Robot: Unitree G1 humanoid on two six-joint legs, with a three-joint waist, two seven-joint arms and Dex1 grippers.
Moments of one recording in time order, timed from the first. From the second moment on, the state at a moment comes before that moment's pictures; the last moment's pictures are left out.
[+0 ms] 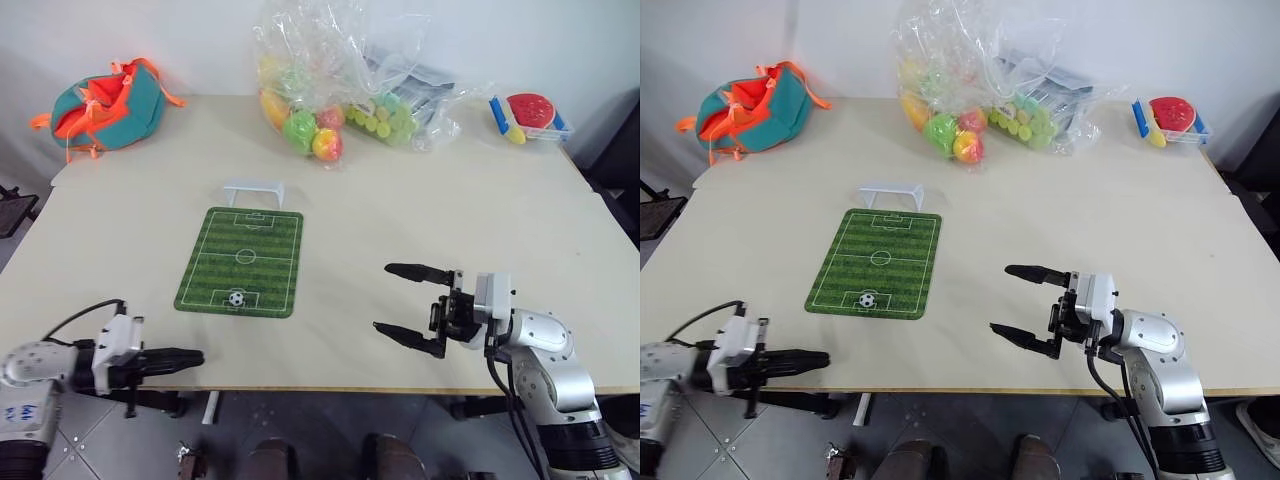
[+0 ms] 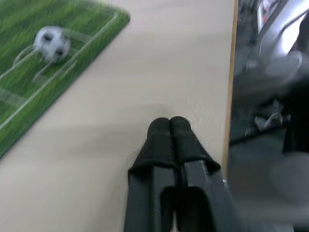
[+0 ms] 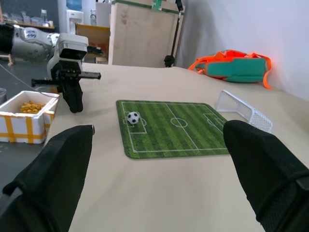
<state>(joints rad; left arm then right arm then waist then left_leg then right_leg) -0.06 0.74 0.20 0.23 -0.42 -0.12 -1.41 -0.18 -0.50 -0.05 -0.15 0.52 -0.09 1.18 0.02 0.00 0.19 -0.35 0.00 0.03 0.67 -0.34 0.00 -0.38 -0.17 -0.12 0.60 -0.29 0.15</state>
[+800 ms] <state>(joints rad) -0.37 0.68 0.10 0.47 -0.35 -0.10 -1.33 -0.15 -0.50 -0.02 -0.12 0.47 -0.17 1.20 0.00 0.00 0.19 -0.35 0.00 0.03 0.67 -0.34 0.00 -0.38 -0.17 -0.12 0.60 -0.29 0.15</state>
